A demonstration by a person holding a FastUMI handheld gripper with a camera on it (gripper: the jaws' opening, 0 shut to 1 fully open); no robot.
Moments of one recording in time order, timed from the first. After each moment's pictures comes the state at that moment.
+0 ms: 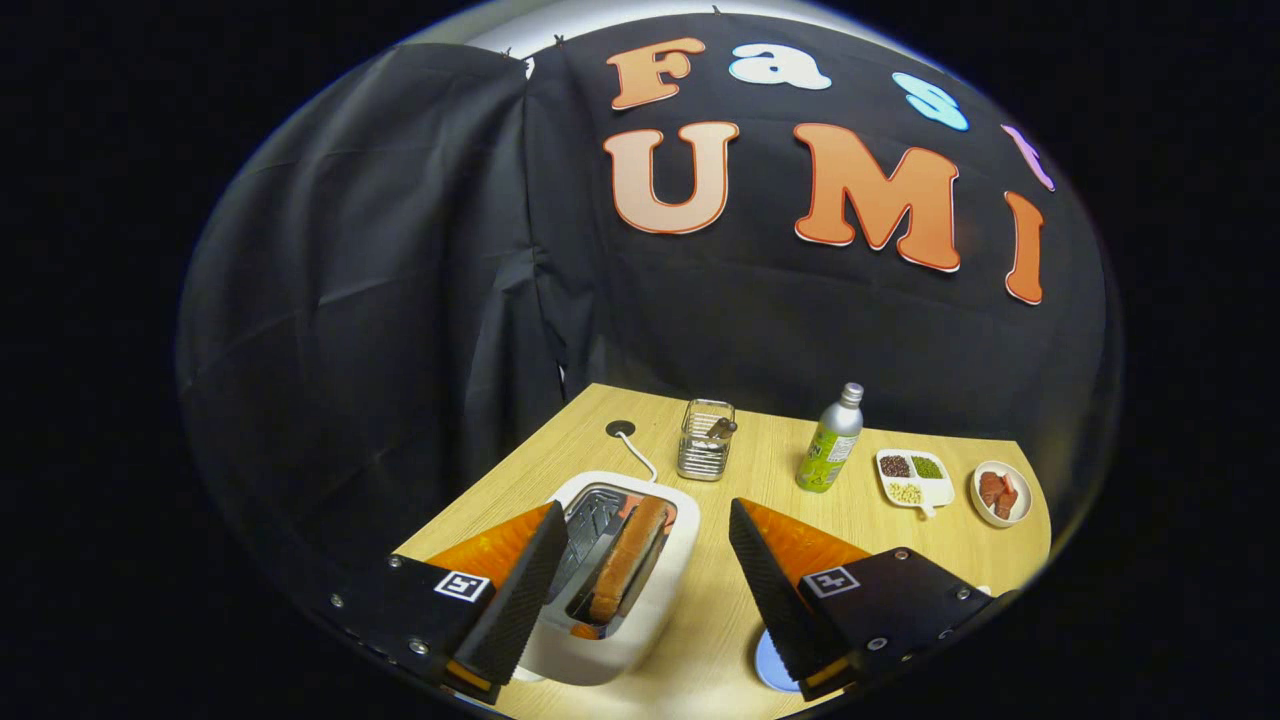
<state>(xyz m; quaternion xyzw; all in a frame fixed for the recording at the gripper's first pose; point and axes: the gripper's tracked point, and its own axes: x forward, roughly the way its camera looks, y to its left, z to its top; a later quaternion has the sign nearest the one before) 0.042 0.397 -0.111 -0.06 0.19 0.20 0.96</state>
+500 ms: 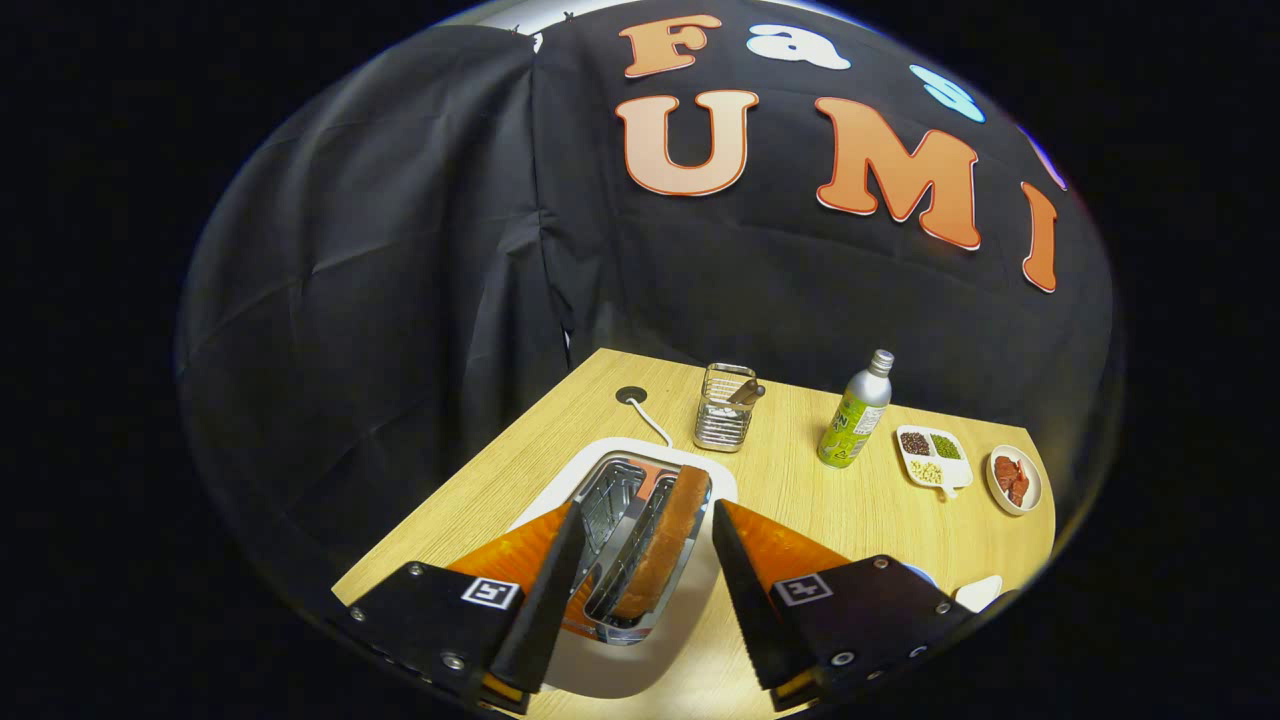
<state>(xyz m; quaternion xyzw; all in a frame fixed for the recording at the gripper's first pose) 0.043 0.416 -0.143 -0.08 0.23 0.21 0.95</state>
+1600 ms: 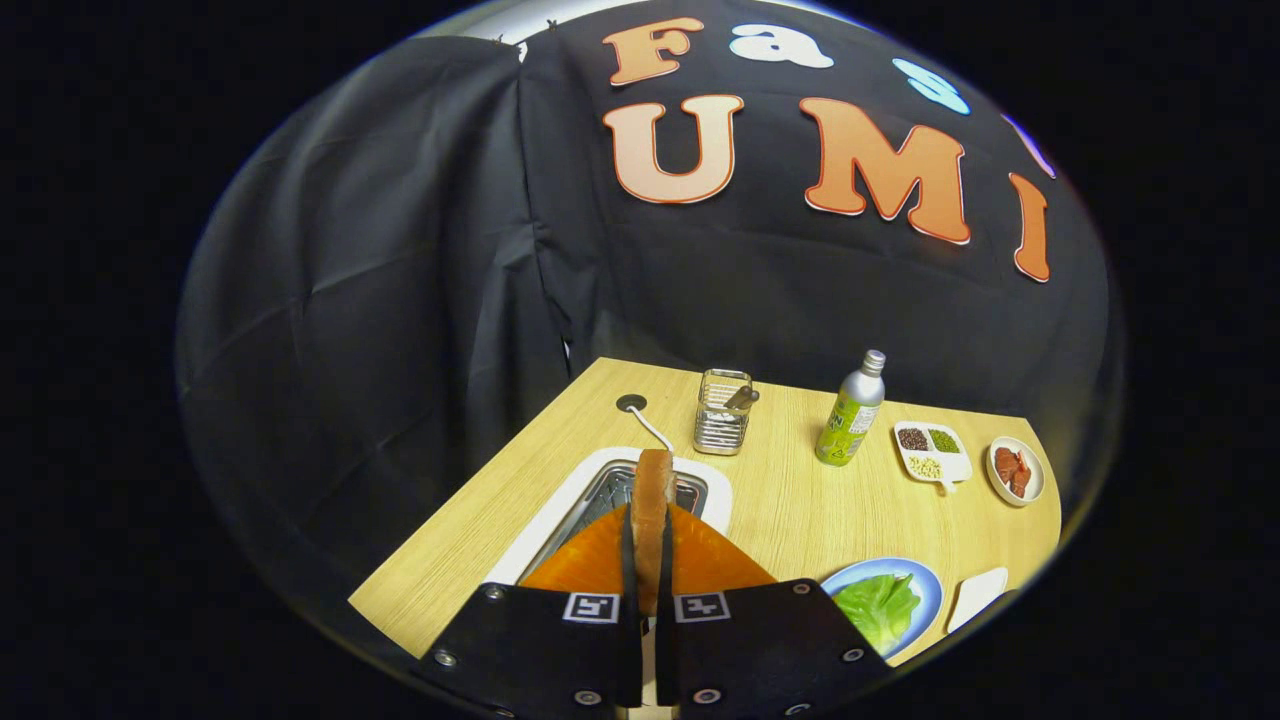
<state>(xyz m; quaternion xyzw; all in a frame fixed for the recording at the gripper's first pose) 0.035 0.408 -0.115 -0.05 0.22 0.21 0.95</state>
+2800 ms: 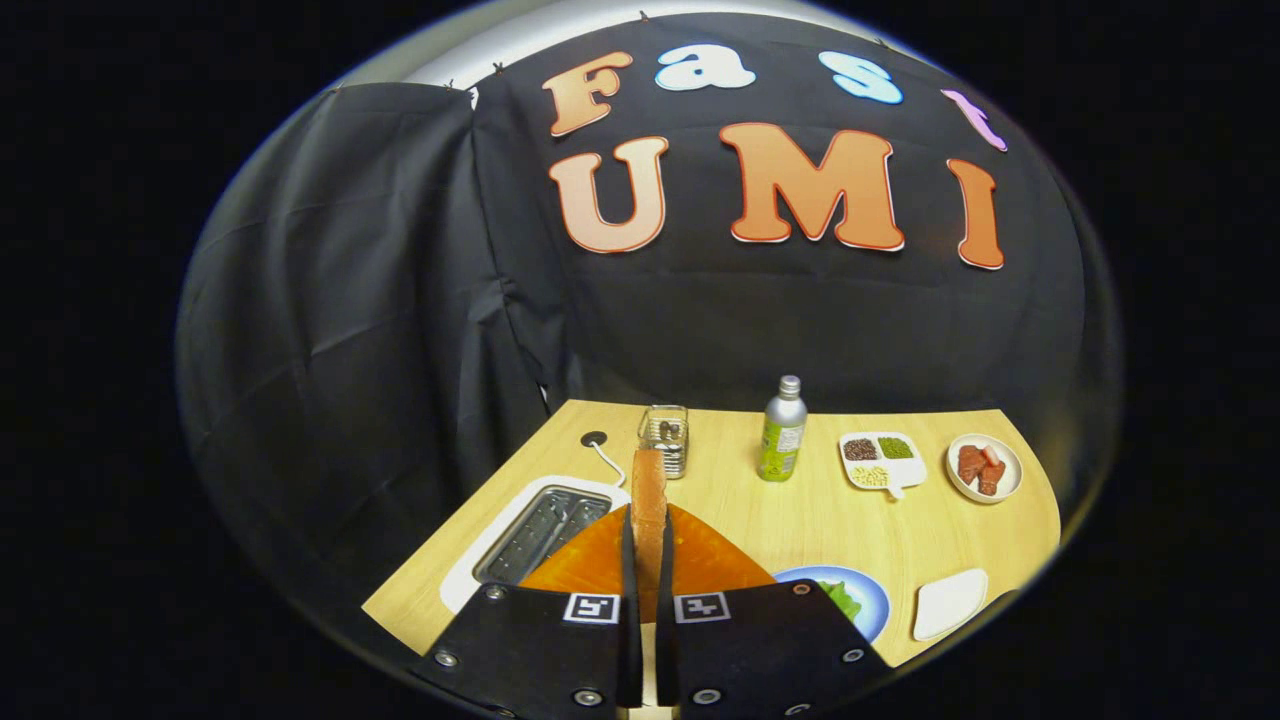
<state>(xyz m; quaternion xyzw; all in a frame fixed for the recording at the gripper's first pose) 0.031 0.301 -0.077 0.00 0.19 0.18 0.97</state>
